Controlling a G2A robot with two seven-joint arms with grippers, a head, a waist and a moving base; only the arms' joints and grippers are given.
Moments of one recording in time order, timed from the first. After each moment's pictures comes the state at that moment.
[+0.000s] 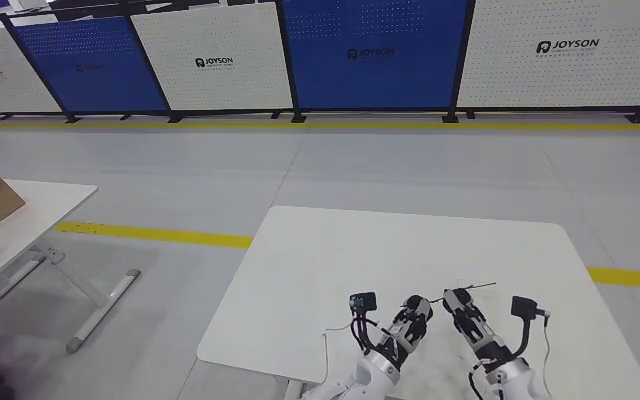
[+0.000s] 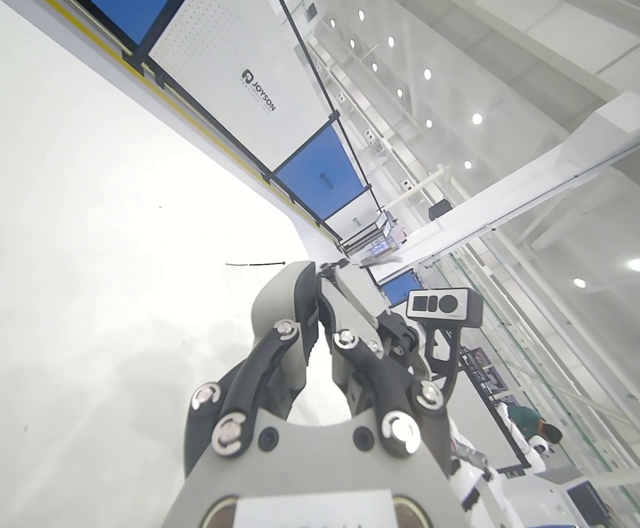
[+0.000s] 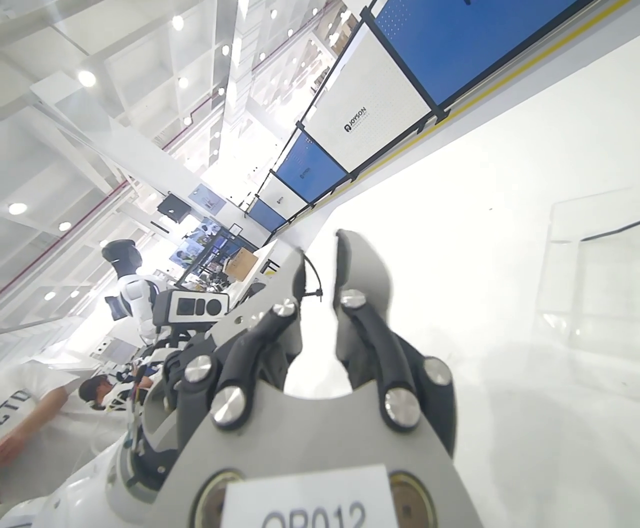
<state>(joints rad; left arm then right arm) 1.46 -1.45 -0.78 -1.59 0.39 0.04 0.30 -1.65 -1.21 1.34 -1.73 -0.37 -0.30 0.17</state>
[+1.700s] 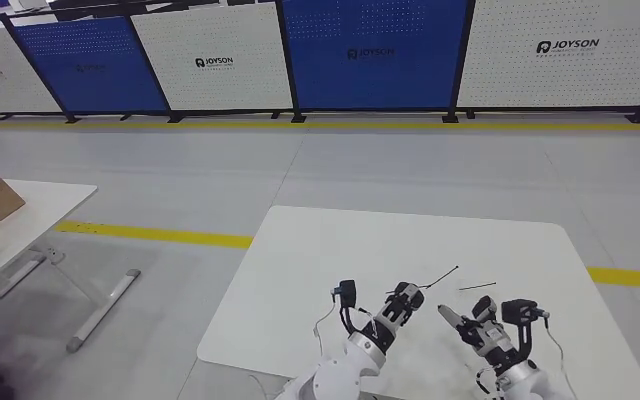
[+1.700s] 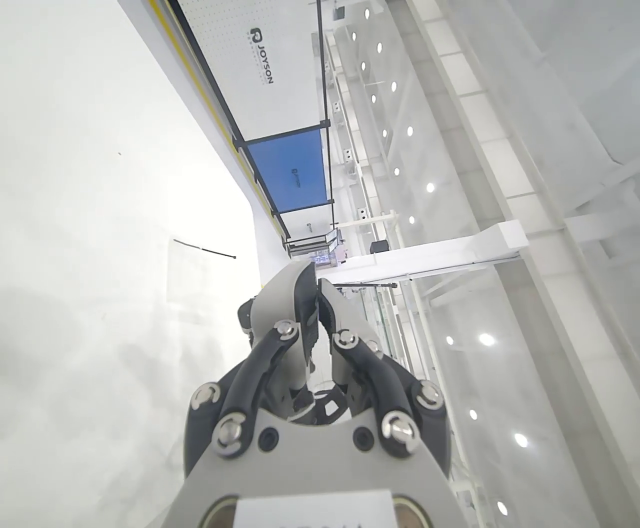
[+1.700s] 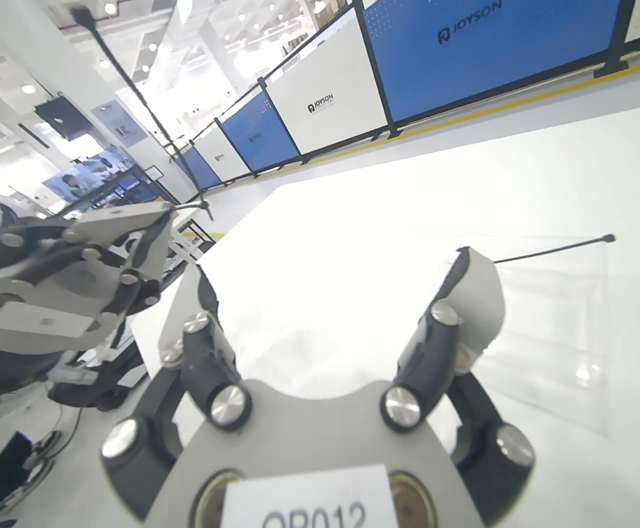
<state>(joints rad) 1.52 -1.44 -0.92 -1.75 -0.05 0.02 0.12 -1.65 -1.18 1.38 -1.71 -0.79 -0.34 0.13</state>
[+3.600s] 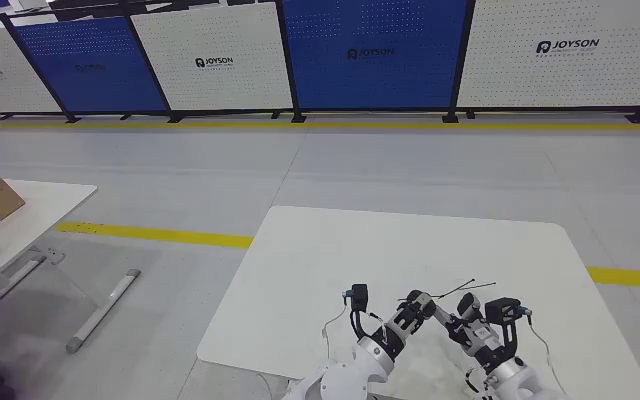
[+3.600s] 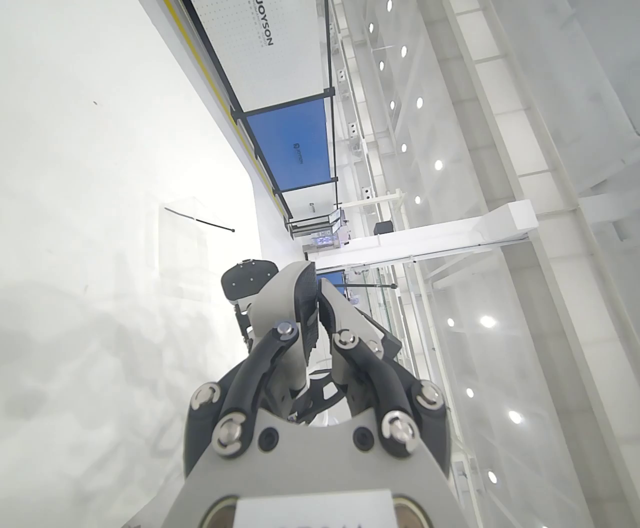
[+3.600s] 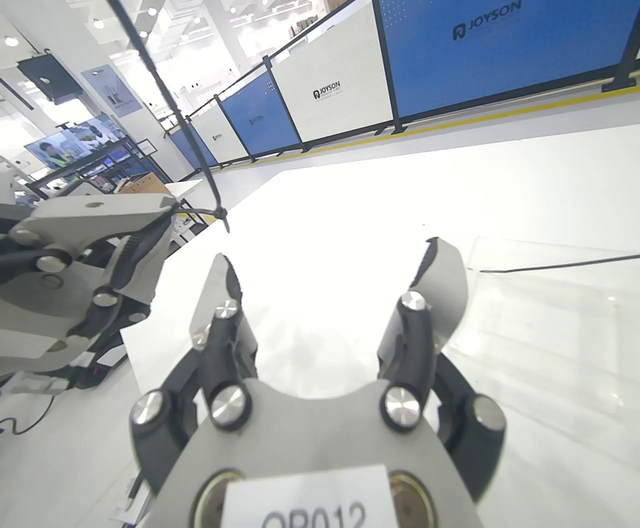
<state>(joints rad) 1.49 -1.44 -0.87 -1.71 -0.03 0.03 0.11 -1.61 -1.16 1.30 -1.69 -0.82 -0.34 0.10</state>
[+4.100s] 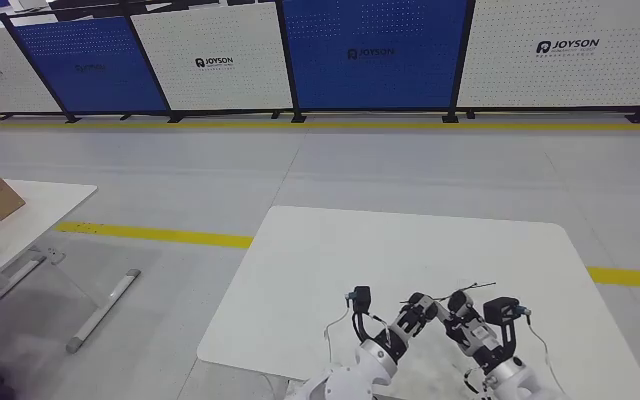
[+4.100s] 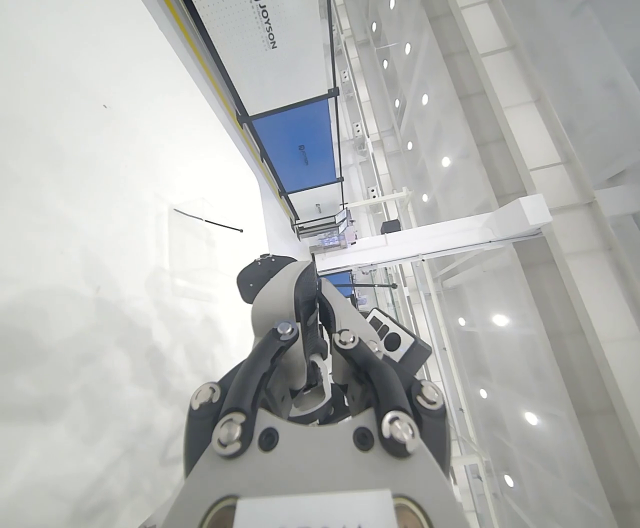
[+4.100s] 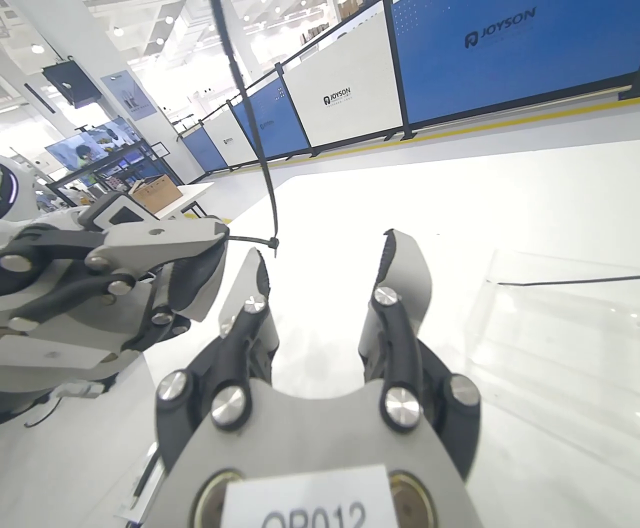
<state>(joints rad) 1.48 -1.44 -0.85 -1.69 0.01 0.03 0.13 -1.61 -1.14 1.28 -1.71 -0.81 -0.34 0.09</state>
